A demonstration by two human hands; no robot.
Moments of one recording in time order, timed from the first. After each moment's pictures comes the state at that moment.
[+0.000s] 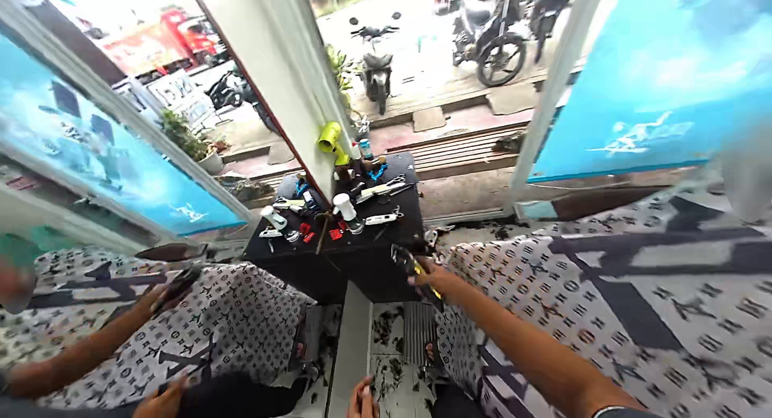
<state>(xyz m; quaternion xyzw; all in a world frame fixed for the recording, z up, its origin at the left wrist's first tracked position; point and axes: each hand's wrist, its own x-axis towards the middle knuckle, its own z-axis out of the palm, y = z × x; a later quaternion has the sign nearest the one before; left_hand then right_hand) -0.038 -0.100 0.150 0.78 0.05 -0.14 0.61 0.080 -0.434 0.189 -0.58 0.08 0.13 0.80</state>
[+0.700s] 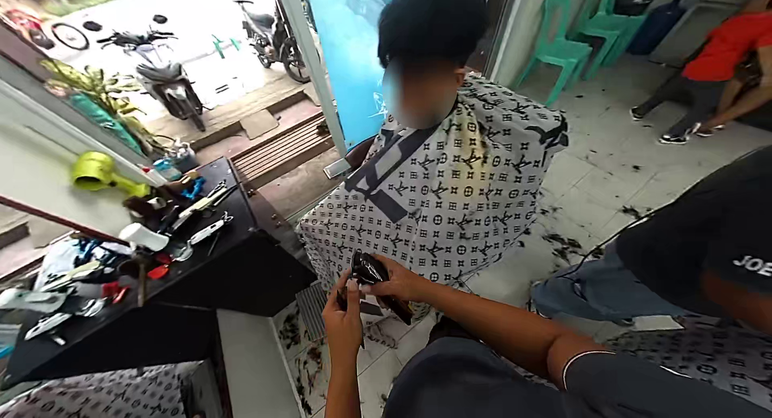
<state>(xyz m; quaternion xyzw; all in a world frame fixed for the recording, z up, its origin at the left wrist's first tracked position) -0.226 -0.320 0.251 0.67 -0.31 -0.17 0.65 -0.319 -0.465 0.249 -0.61 0.10 -0.09 0.78</state>
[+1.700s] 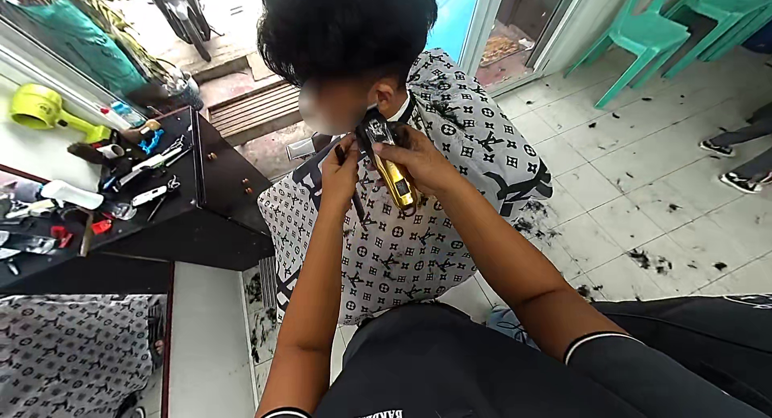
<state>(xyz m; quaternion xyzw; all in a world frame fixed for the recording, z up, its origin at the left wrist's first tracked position) -0.263 -0.719 0.304 0.59 -0.32 -0.24 0.70 -0.405 -0.823 0.359 -0.59 0.13 -0.19 0.77</state>
